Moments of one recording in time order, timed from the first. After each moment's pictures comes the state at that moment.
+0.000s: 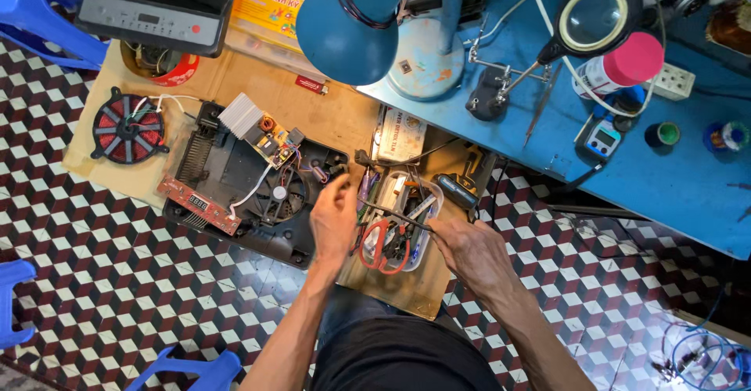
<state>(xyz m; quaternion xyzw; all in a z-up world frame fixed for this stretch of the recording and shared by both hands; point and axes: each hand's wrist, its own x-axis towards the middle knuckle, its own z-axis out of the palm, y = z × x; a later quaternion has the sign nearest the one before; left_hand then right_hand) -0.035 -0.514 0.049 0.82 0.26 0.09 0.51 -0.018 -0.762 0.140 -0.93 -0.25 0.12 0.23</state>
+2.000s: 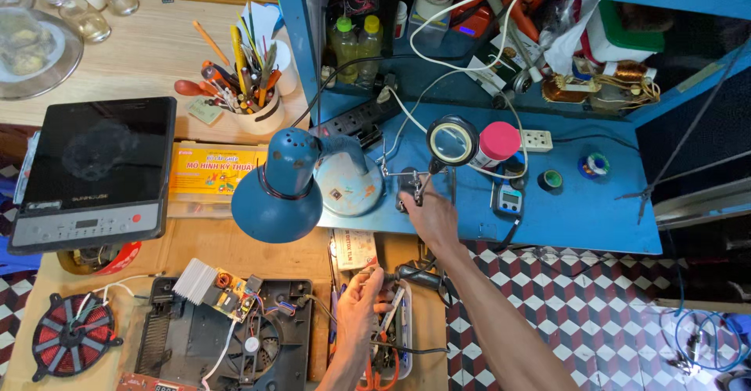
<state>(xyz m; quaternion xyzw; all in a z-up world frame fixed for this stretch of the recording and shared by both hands) 0.037 -0.583 0.104 0.51 0.26 -0.21 0.79 0.167 -0.763 0.101 -0.94 0.13 -0.06 0.31</state>
